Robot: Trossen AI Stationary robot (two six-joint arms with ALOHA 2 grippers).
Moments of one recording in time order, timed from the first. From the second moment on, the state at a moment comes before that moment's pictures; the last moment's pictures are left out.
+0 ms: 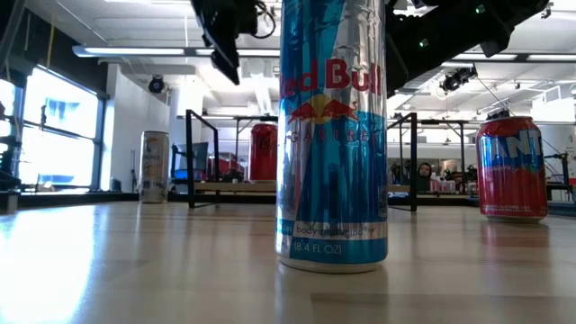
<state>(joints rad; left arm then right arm) 0.57 1.70 1.85 -1.32 0.22 0.36 0.22 1.57 0.75 0.37 0.43 -0.07</state>
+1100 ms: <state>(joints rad) 0.48 1.77 1.59 -1.04 -0.04 0.29 0.22 1.57 0.75 0.39 0.43 -0.09</state>
